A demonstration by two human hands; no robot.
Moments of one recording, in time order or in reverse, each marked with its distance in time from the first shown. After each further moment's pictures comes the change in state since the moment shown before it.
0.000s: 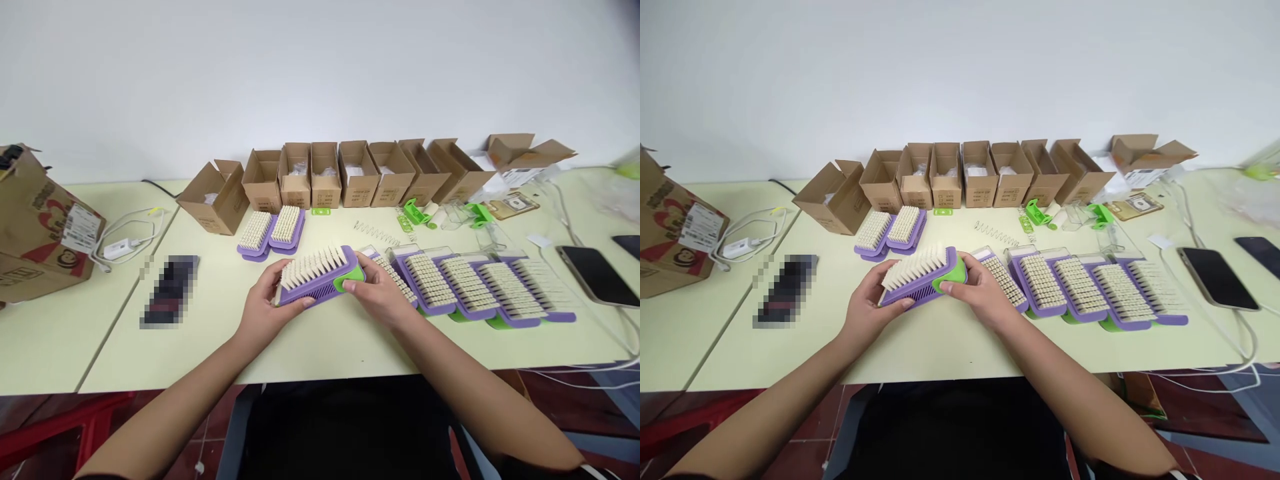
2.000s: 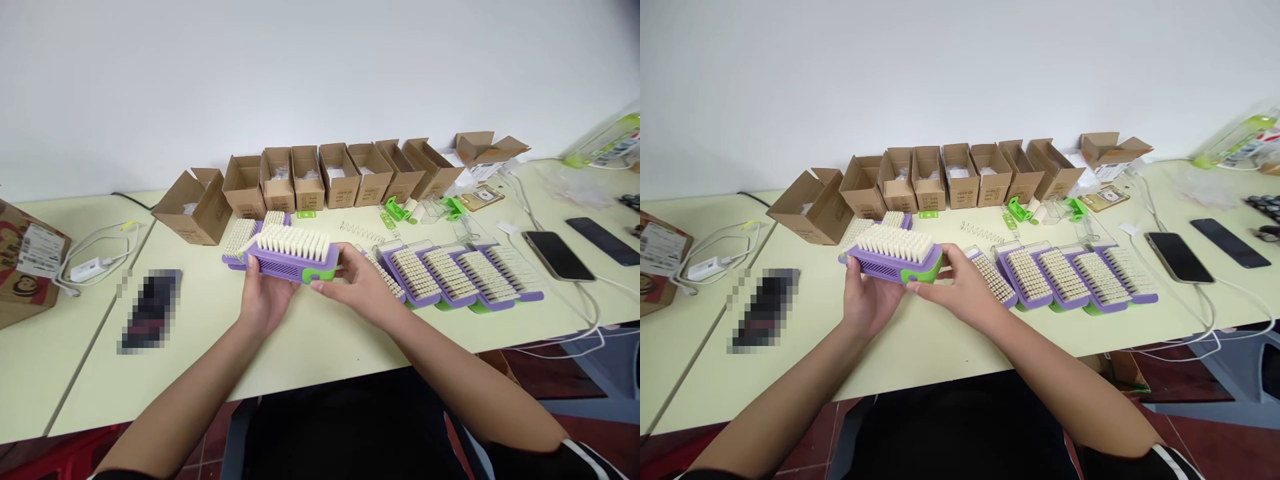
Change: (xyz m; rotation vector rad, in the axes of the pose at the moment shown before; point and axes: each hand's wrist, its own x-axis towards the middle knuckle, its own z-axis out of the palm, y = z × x) left_hand 0.044 0.012 0.031 -0.898 -0.006 -0.178; right_hand -0.003 -0.030 0.022 -0.404 0.064 -0.037
